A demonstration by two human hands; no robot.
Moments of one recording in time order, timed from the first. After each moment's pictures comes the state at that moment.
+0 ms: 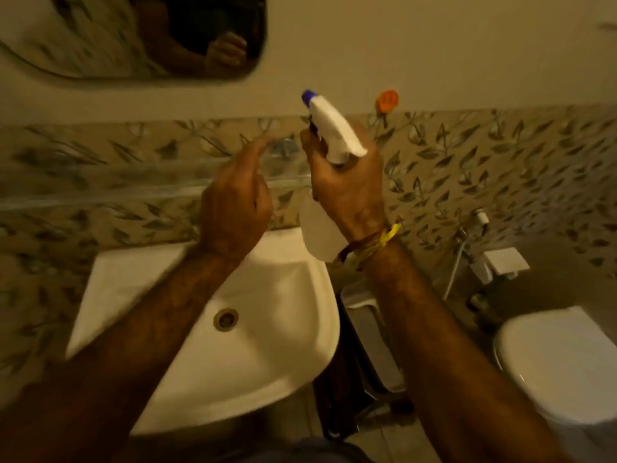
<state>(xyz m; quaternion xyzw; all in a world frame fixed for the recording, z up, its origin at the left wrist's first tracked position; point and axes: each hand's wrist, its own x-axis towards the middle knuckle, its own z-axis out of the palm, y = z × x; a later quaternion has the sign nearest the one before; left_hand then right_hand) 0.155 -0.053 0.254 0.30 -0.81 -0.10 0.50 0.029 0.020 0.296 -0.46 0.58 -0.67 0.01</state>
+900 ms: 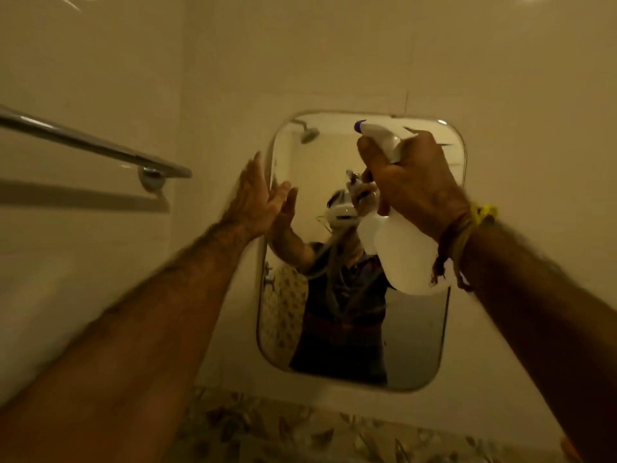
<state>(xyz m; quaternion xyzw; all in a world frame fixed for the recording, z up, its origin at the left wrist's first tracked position) 0.335 -0.298 0.607 0.42 -0.72 0.00 0.55 0.150 -0.111 0.649 -0.67 0.45 -0.58 -0.10</state>
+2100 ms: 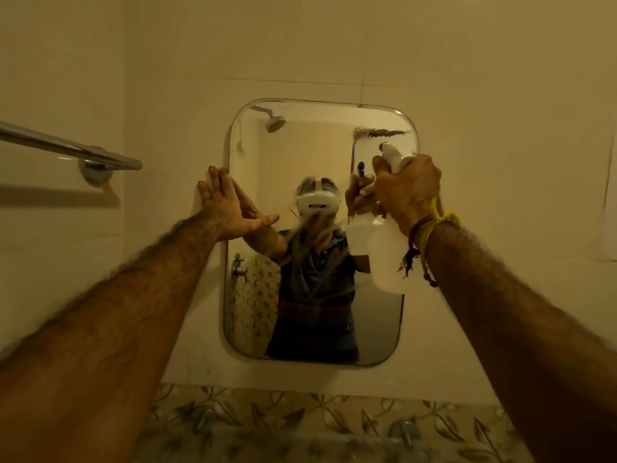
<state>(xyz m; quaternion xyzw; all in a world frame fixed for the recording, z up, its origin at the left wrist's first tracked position) 0.321 -0.292 0.598 0.57 -0.75 -0.02 0.34 0.100 -0.125 0.636 -0.46 0.59 -0.66 -0.11</state>
